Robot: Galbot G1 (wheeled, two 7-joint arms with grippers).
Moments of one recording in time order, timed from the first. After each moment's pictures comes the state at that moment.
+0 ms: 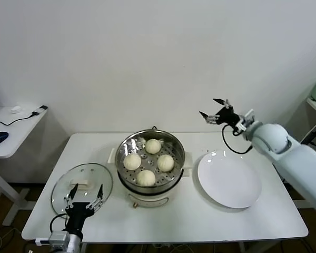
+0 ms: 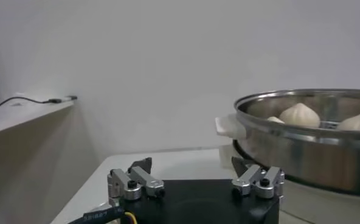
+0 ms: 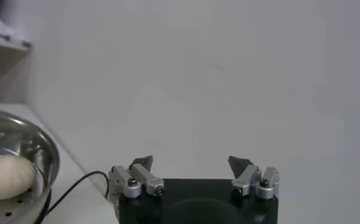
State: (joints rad) left arm 1.69 -1.33 -0.58 -2.07 -0.17 0.05 -0.11; right arm -0.47 0.69 -0.14 1.53 0.62 -0.12 -0.16
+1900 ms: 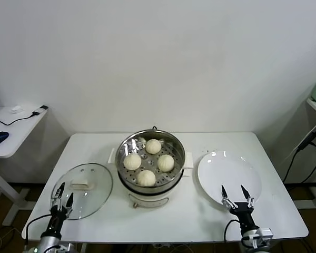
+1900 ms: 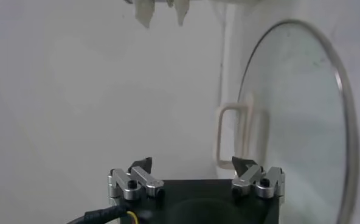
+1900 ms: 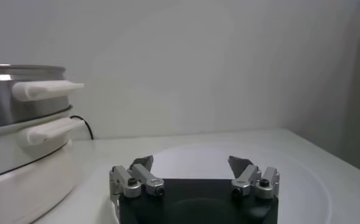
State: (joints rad) left arm 1.47 -1.15 -0.60 -1.44 1.10 -0.09 -0.50; right arm -1.49 1.31 0.59 1.64 0.35 0.21 -0.09
